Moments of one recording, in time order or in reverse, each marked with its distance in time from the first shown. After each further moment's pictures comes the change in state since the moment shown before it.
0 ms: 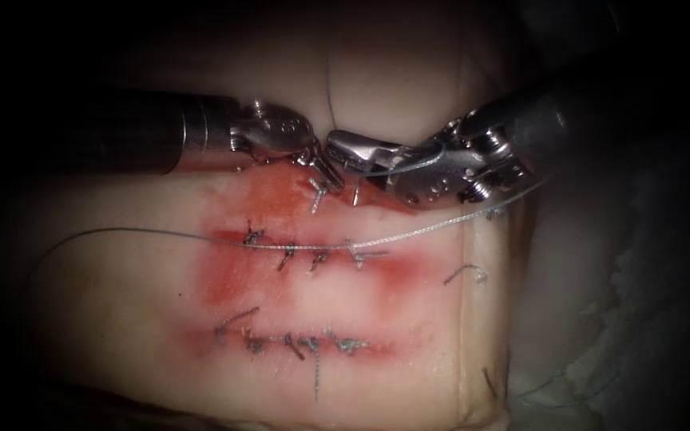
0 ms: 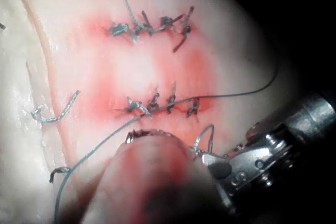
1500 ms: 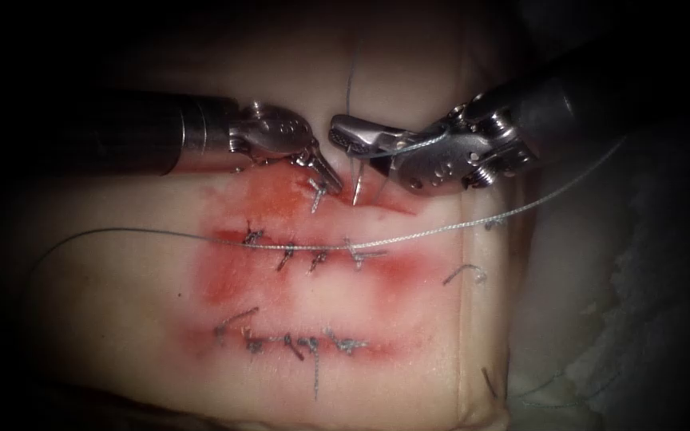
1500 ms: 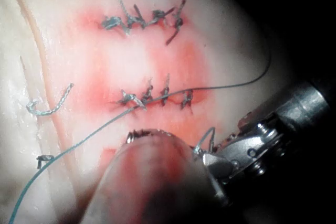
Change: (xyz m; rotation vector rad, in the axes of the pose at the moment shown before) right arm 0.001 -0.001 0.000 0.028 0.028 -0.020; left arm 0.000 0.000 0.000 -0.002 0.001 0.002
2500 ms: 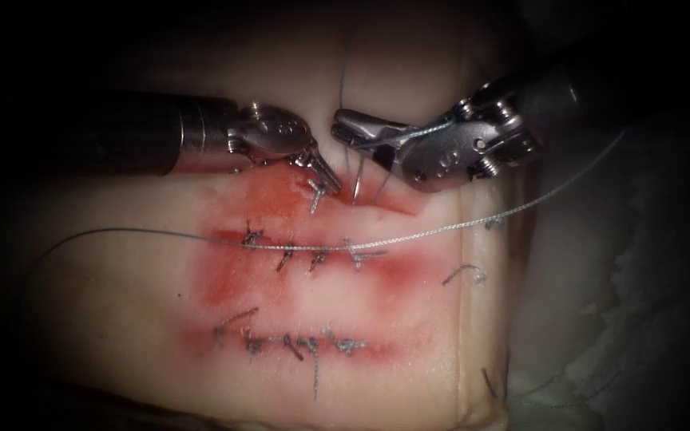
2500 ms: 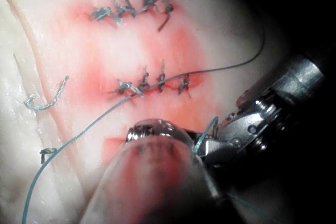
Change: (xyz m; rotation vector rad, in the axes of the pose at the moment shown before) right arm 0.000 -0.001 0.000 0.044 0.019 0.232; left arm 0.000 0.000 0.000 0.001 0.001 0.002
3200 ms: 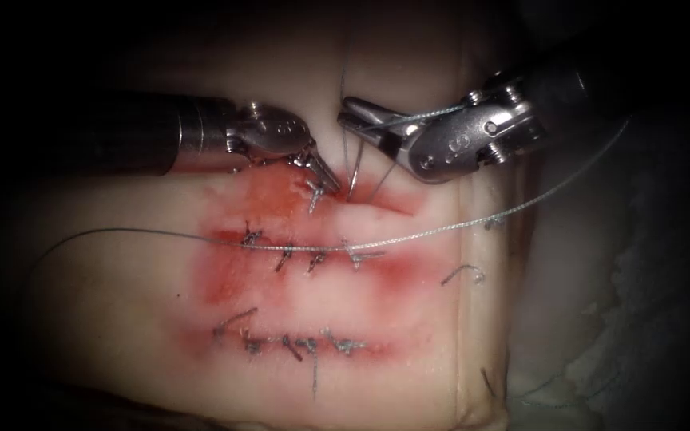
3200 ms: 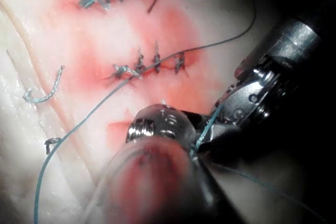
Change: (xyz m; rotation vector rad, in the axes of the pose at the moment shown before) right arm 0.000 -0.001 0.000 0.076 0.051 0.201; left arm 0.000 0.000 0.000 0.001 0.000 0.002
